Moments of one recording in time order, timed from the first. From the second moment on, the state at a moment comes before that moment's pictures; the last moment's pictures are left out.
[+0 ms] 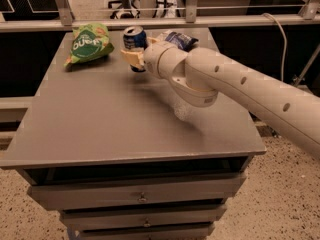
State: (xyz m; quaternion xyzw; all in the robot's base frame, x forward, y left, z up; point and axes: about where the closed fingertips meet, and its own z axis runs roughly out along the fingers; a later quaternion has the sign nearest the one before) arm 0.721 0.044 0.907 -0.28 0.69 0.18 0.64
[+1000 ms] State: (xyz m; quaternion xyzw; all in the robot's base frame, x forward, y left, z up) arm 0.783 0.068 0.896 -0.27 0.68 0.18 0.65
